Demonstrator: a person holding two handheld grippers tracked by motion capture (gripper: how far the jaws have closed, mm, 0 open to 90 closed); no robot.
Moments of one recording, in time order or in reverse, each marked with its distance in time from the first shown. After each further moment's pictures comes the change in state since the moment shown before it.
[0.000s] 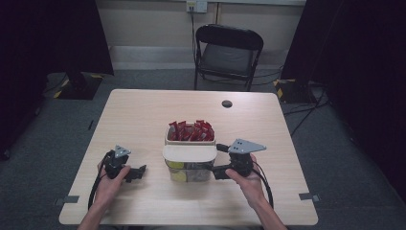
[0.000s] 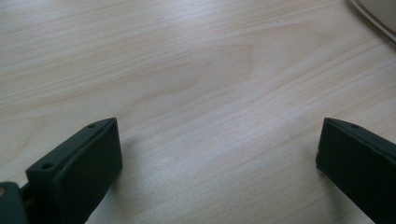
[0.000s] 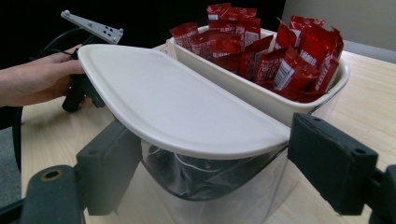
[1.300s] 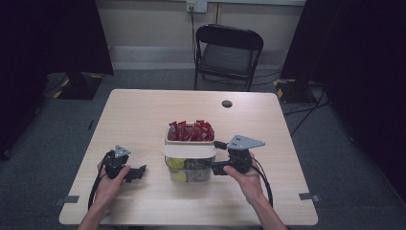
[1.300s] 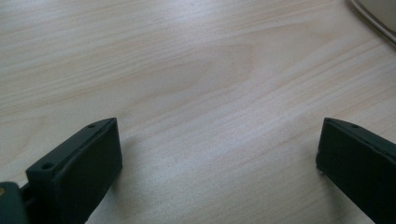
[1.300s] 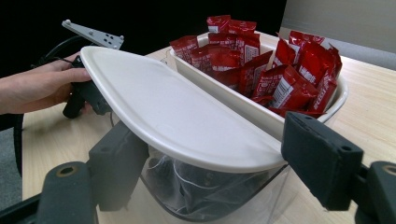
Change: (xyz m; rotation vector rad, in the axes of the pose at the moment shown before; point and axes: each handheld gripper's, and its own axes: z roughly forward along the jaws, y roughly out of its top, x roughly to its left) left arm 0.000 0.000 0.000 0.000 0.000 0.000; right arm -0.001 0.011 0.003 -0.001 0.005 -0.002
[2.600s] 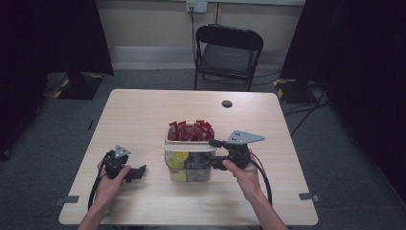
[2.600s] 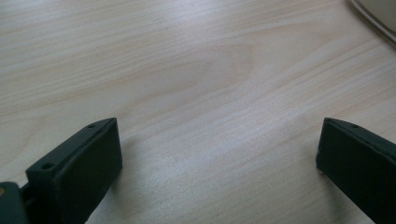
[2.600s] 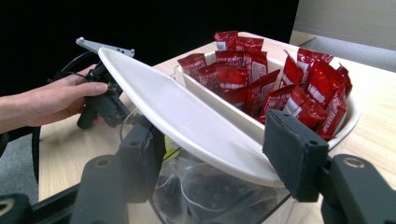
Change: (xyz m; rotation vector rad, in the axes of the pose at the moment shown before) left arm 0.000 0.000 0.000 0.000 0.000 0.000; right arm -0.005 0.011 0.004 -0.021 0.053 0.024
